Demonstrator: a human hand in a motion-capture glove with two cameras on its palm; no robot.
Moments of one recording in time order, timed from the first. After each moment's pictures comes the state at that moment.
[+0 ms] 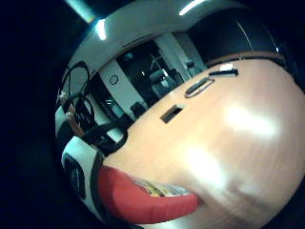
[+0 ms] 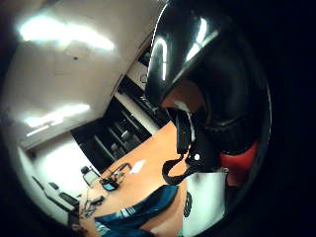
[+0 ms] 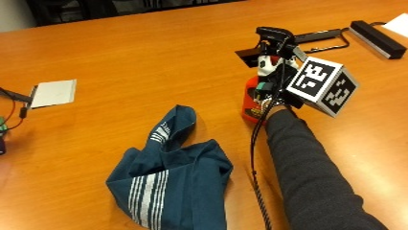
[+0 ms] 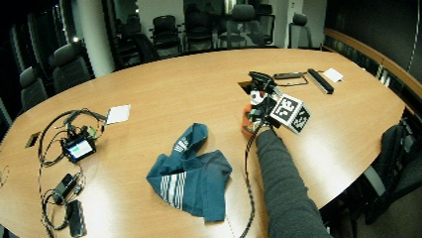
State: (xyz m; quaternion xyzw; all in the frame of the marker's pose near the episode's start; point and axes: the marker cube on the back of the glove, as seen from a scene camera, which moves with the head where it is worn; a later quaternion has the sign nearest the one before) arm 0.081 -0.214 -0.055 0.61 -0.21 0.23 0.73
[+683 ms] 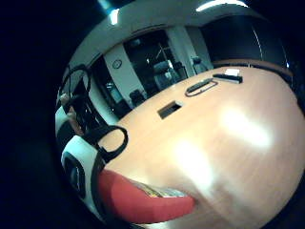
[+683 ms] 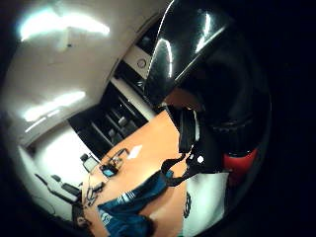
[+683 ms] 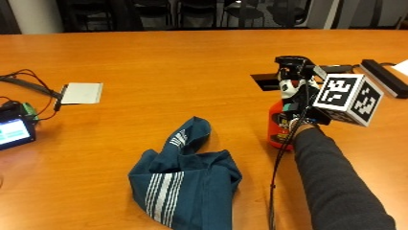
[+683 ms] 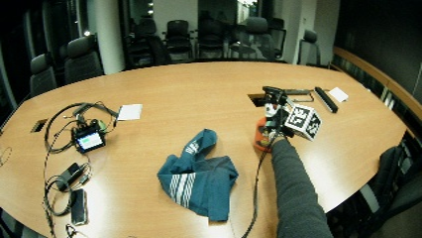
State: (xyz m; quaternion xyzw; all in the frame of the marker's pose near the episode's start) arm 0.149 -0.191 -0.007 0.52 -0.17 0.23 0.81
